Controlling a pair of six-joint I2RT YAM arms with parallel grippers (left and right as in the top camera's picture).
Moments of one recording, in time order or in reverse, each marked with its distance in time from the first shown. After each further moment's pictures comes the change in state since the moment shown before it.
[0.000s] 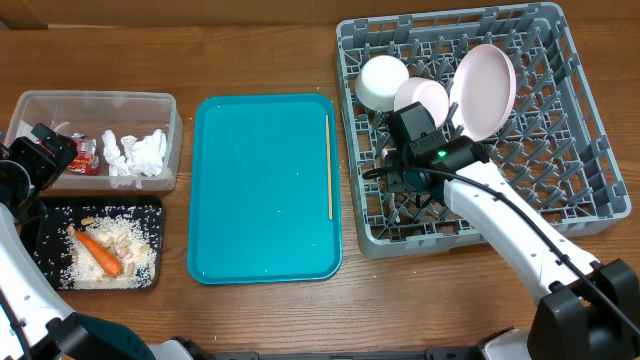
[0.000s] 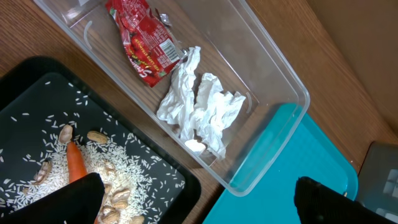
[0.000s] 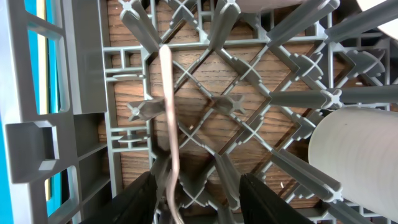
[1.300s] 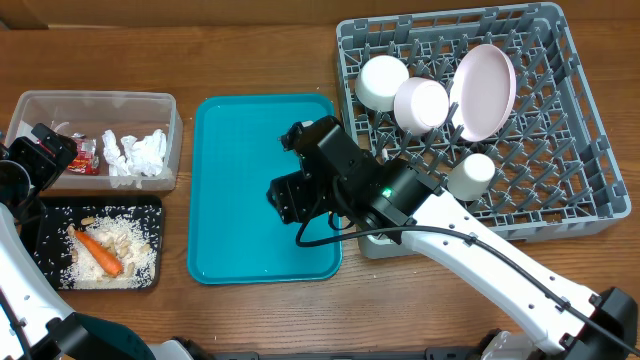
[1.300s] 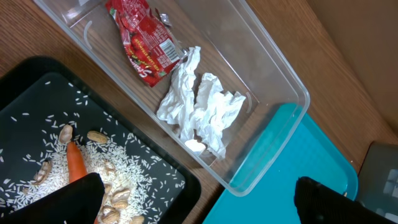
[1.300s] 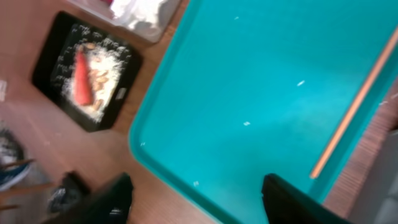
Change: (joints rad) left arm 0.000 0.000 0.000 0.000 0.000 0.000; right arm 0.393 -0.024 0.256 0.050 -0.349 0.107
